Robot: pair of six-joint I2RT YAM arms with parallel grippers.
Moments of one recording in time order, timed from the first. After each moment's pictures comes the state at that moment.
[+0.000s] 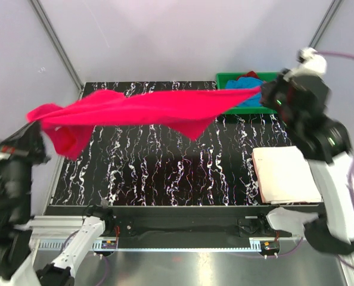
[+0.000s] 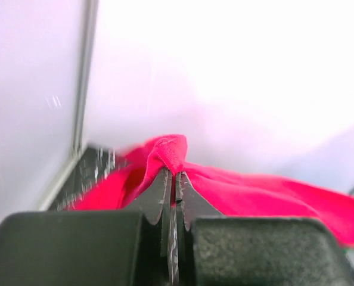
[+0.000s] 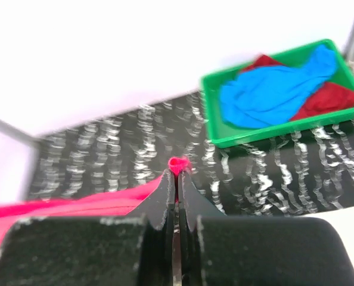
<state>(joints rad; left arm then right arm) -0.21 0.64 1.68 -0.79 -0.30 -0.26 0.47 1.24 1.87 -0.87 0.47 0.43</state>
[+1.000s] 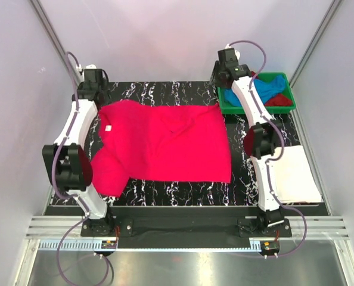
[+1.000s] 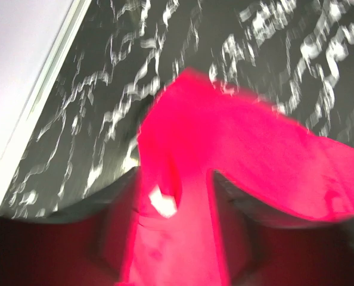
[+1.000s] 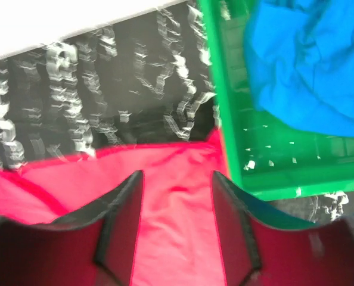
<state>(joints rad) -0.01 1.68 1.56 -0.58 -0.31 -0.31 0.29 2.36 2.50 -0.84 0.17 0.47</state>
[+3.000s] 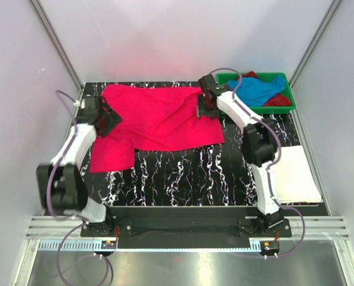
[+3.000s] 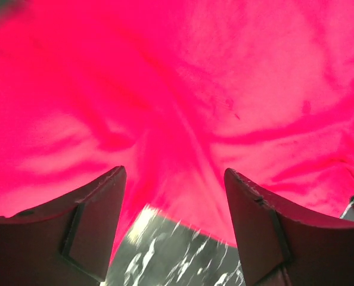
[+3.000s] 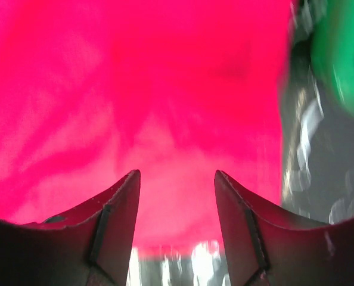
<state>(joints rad) 0.01 1.62 1.18 -0.45 0.00 -0.76 0.42 2.37 2.18 -0.86 0.14 0.37</state>
